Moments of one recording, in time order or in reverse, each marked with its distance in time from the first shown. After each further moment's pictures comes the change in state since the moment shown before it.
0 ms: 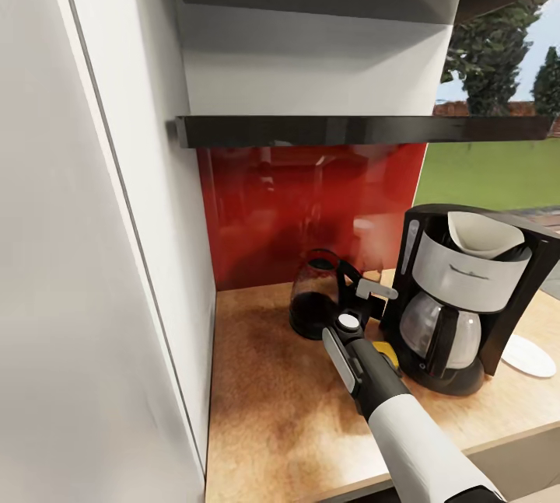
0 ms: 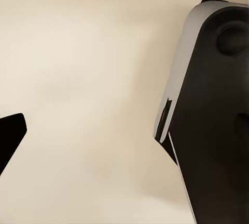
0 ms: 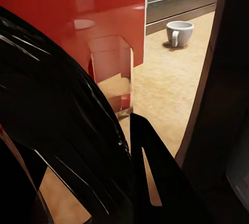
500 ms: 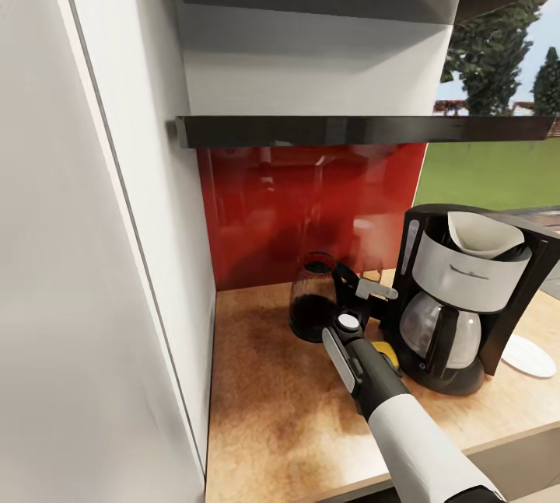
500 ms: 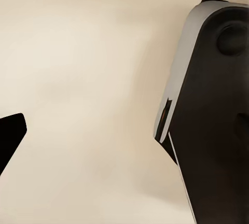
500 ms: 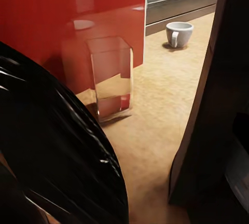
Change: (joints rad) left arm 0.000 0.000 0.000 0.000 0.000 0.000 0.000; right arm 0.000 0.000 0.000 0.003 0.005 0.000 0.000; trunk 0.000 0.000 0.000
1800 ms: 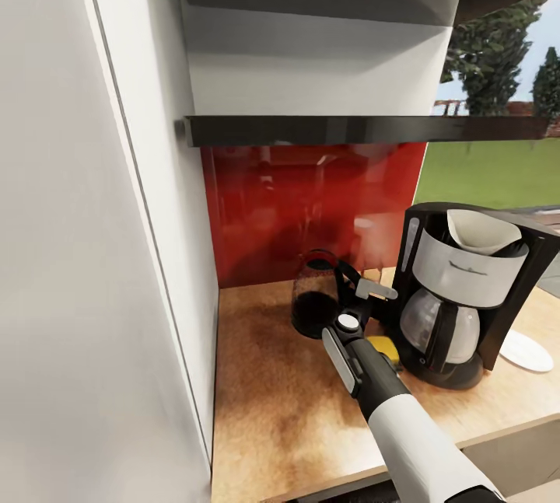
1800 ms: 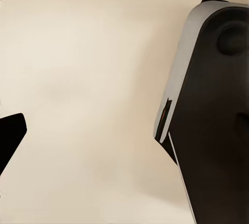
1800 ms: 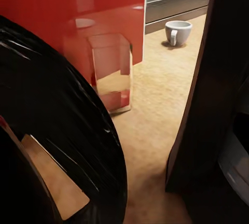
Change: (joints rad) left arm 0.000 0.000 0.001 0.000 0.000 0.000 0.000; right arm 0.000 0.000 0.001 0.002 0.002 0.001 0.001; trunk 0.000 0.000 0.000
